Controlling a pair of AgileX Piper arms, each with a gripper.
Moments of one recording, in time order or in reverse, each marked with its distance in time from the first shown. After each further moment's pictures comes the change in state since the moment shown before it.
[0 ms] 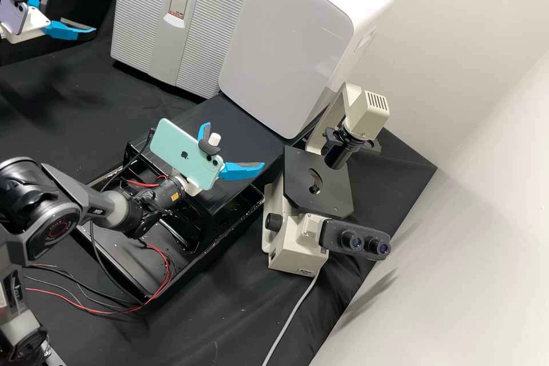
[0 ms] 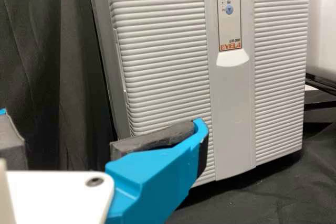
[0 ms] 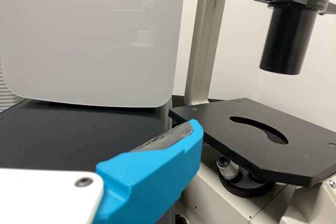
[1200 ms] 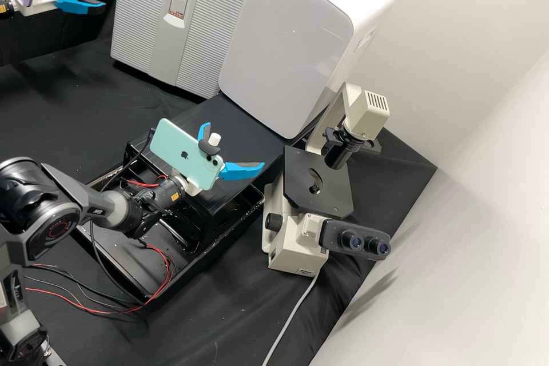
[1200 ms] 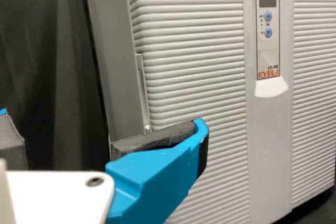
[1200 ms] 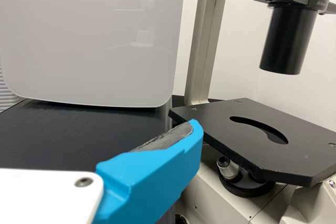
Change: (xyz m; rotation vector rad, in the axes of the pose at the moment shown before) left arm 0.082 0.023 -0.062 0.005 -0.106 0.051; right arm 0.000 0.000 0.000 0.000 0.000 0.000
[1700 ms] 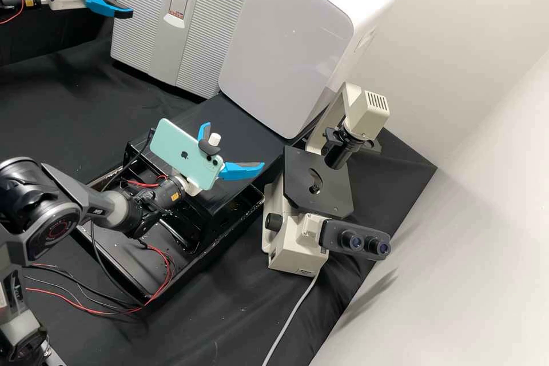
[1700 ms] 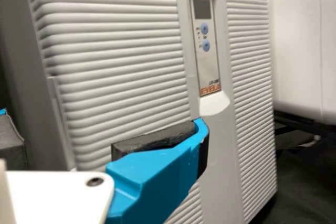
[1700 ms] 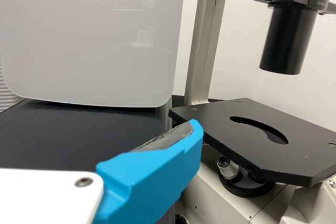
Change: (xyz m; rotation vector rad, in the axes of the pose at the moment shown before) left arm 0.072 0.005 -0.006 -0.028 -0.268 -0.016; right arm 0.000 0.000 0.000 0.000 0.000 0.000
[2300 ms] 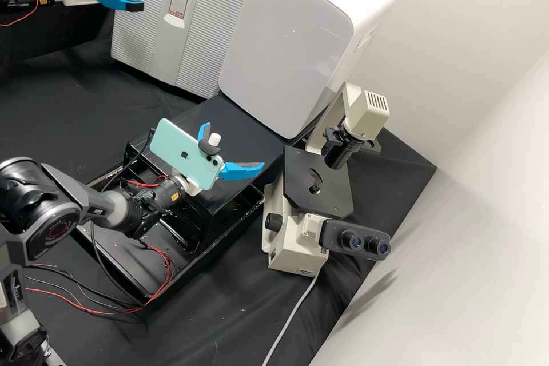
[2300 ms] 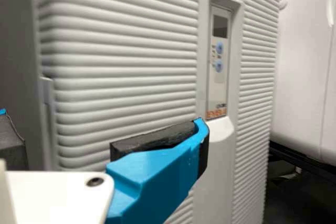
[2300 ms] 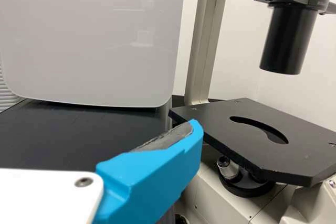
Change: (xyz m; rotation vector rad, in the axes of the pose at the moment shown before) left arm 0.031 -0.009 -0.011 -0.129 -0.056 0.025; right arm 0.000 0.000 0.000 0.000 0.000 0.000
